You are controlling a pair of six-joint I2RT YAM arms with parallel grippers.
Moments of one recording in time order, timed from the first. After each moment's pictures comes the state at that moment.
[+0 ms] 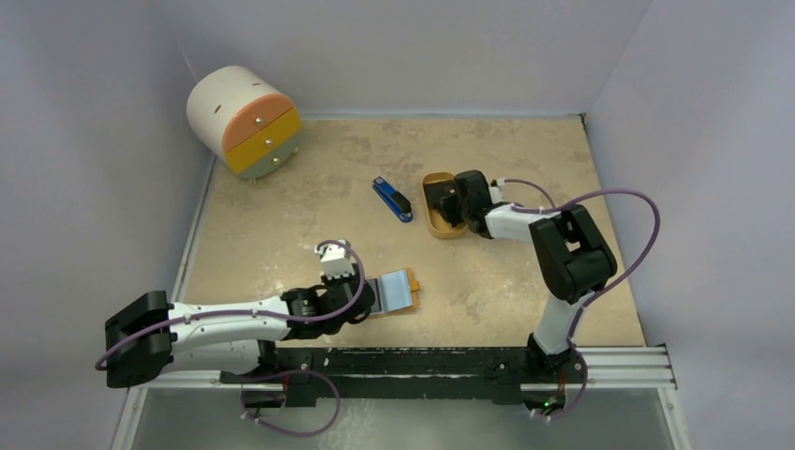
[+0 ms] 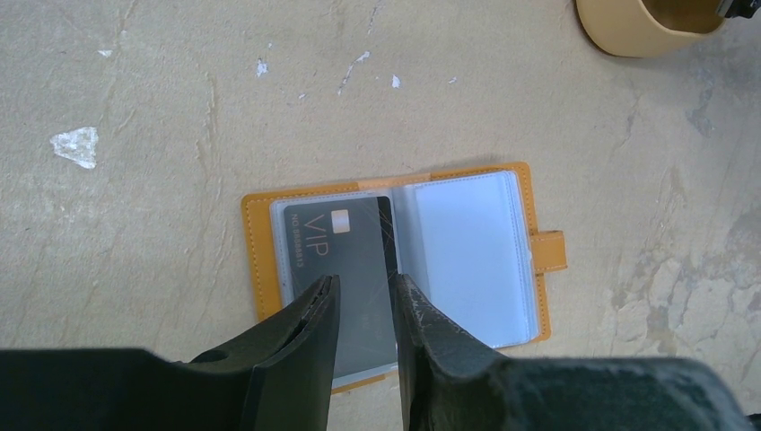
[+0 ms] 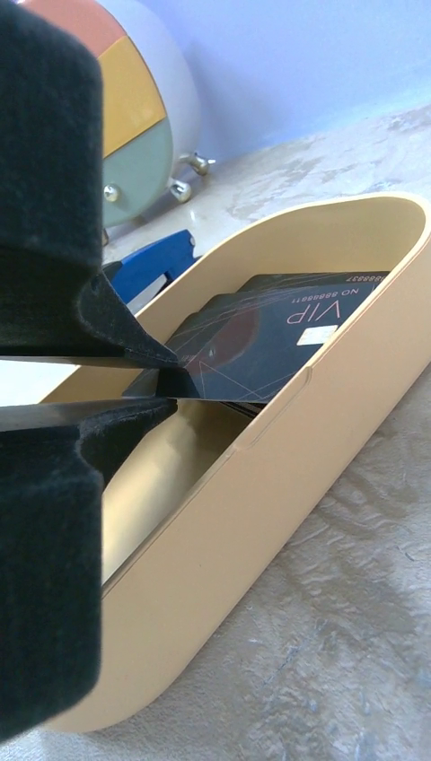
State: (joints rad) left arm -1.20 1.08 0.47 -0.25 -0.73 -1.15; right arm 0.42 1.82 0.95 0.09 0.15 1.52
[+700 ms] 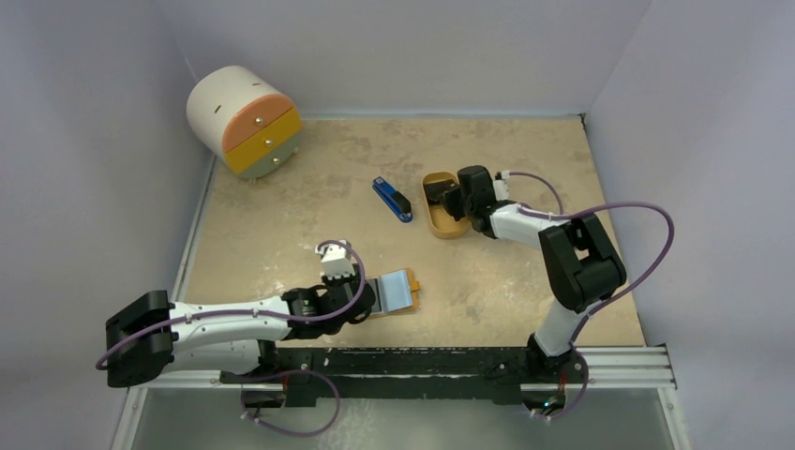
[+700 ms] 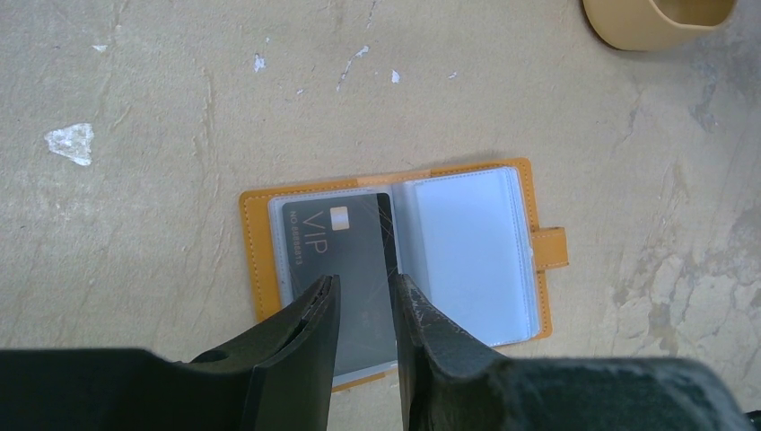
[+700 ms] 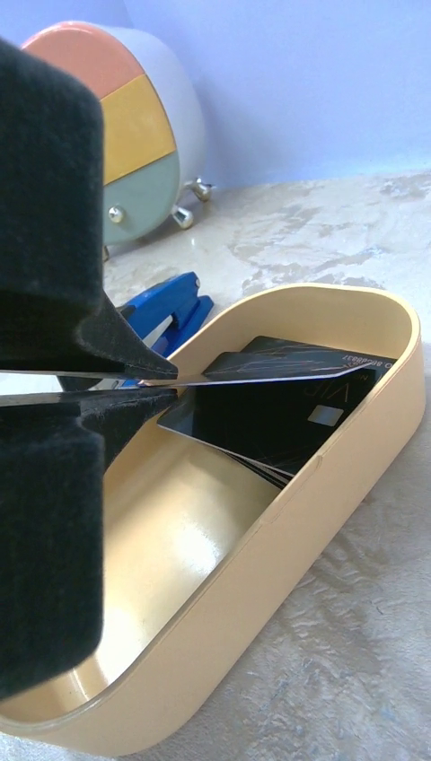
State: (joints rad) left arm -1.20 1.09 0.47 -0.25 -0.72 -1.15; right arm 0.42 1.75 0.95 0.08 0.19 1.48
